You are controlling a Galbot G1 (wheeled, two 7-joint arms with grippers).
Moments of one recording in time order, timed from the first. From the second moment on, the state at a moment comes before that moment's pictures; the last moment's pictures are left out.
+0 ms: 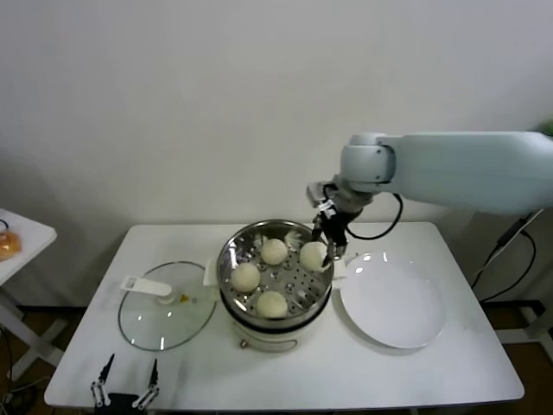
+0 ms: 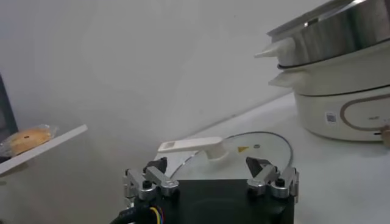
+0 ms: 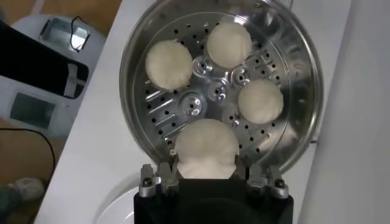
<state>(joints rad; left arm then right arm) 1.84 -1.55 -0.80 -1.86 0.24 -0.35 0.01 0.90 1.06 -1.68 1.50 0.71 -0.39 -0.93</state>
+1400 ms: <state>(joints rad) 1.84 -1.56 -0.80 -1.88 0.25 -0.35 0.01 0.79 0.92 -1.52 1.51 0.68 -0.38 -0.78</state>
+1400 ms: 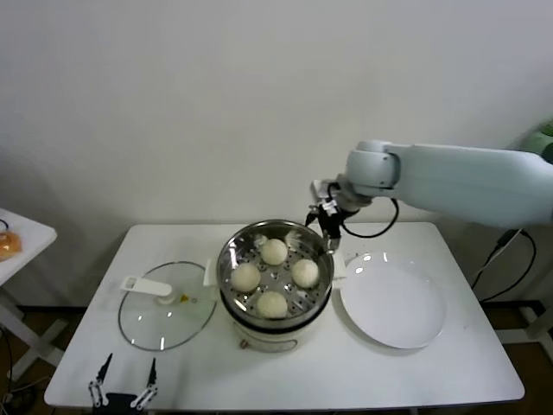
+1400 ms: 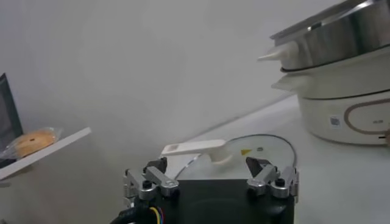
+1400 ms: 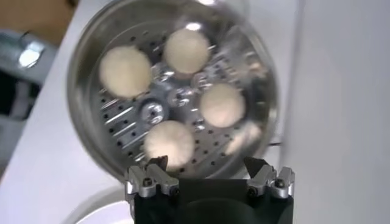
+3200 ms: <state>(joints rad) 1.83 -1.57 -0.76 -1.89 0.25 -0.36 0.01 -1.75 1.17 0.60 1.99 0.46 0.41 -0.10</state>
